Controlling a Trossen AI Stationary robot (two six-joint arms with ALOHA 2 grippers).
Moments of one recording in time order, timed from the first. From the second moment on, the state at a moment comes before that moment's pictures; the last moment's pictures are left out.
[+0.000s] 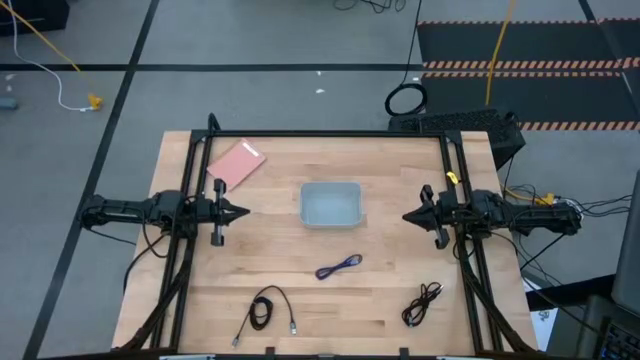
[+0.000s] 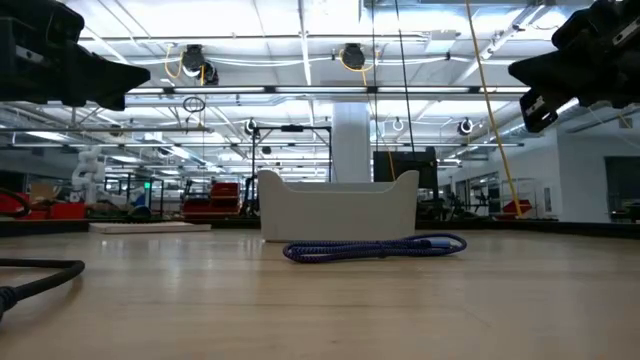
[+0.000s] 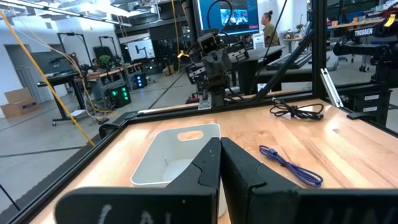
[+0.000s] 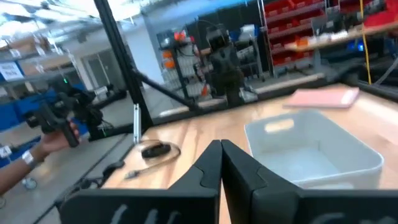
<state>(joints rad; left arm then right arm) -0.08 0.01 0.01 0.06 -0.08 0.18 0.02 0.02 0.02 0.03 -0.08 0.29</state>
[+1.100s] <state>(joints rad) -0.08 0.01 0.01 0.06 -0.13 0.13 0.43 0.72 0.75 -0.69 -0.01 0.82</state>
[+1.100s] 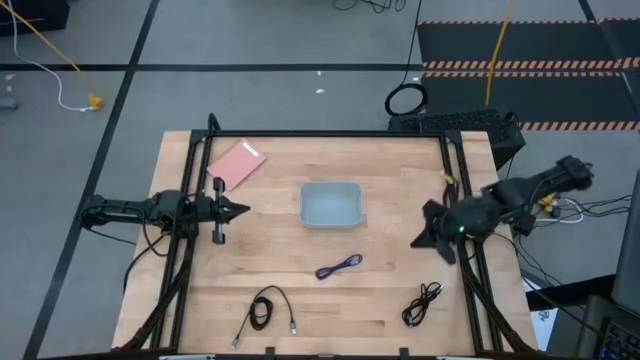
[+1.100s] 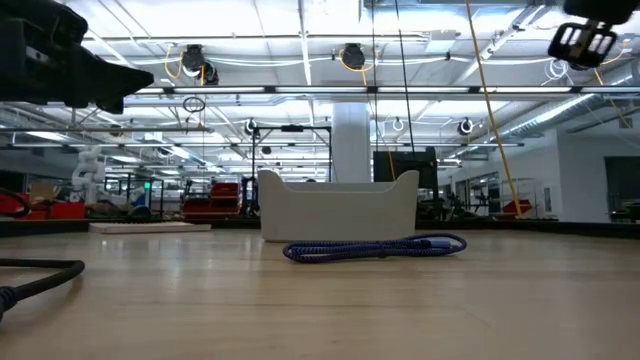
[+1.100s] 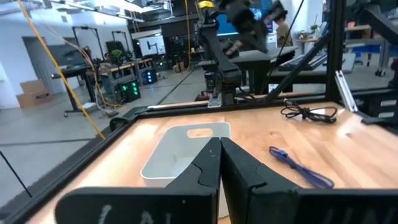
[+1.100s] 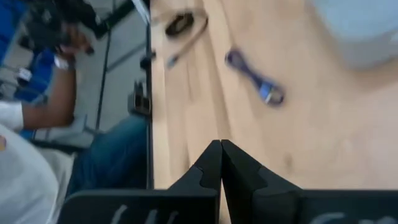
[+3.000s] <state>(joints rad) -0.17 1.02 0.55 0.19 -0.06 0.15 0.88 1.25 0.65 -0.65 -0.06 1.14</state>
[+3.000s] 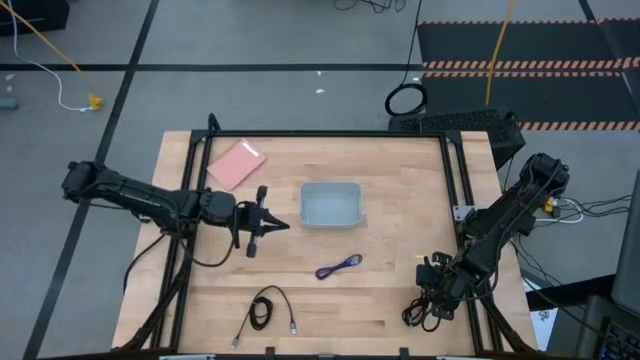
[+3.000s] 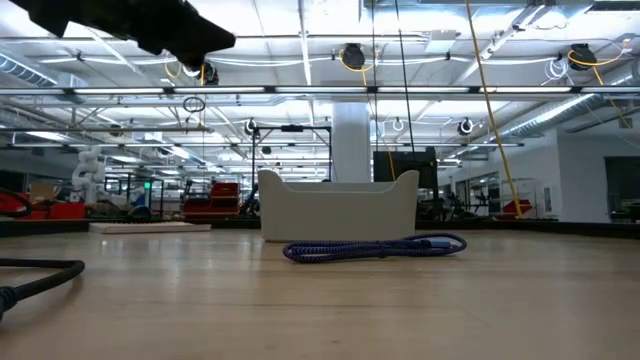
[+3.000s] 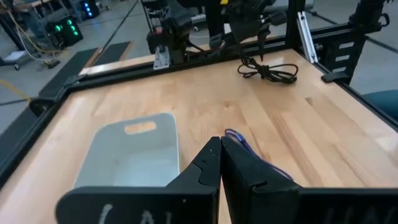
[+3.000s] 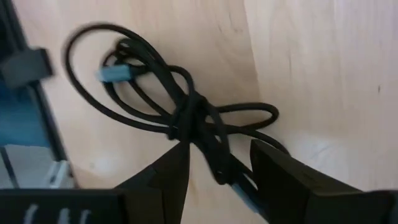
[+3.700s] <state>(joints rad) -0.14 1.06 0.56 0.20 -0.06 0.16 0.88 1.25 0.59 -0.48 -0.14 1.10</state>
